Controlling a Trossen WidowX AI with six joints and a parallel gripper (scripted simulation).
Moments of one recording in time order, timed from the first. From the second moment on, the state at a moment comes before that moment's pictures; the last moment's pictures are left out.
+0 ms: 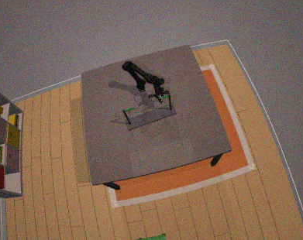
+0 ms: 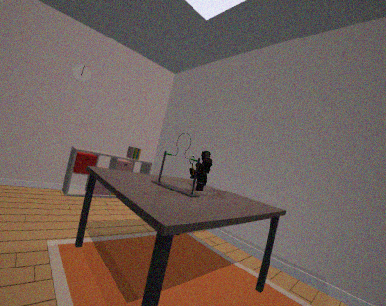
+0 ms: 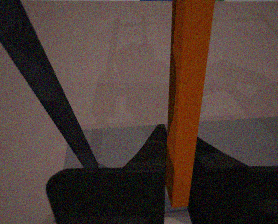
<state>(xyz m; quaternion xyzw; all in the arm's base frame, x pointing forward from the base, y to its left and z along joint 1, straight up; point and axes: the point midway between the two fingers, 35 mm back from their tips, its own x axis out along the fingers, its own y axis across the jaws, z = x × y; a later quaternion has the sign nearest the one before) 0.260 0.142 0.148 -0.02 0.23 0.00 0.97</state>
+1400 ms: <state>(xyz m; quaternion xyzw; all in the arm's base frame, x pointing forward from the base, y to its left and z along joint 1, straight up) 0.260 0.150 0.128 -0.02 0.23 0.00 0.97</state>
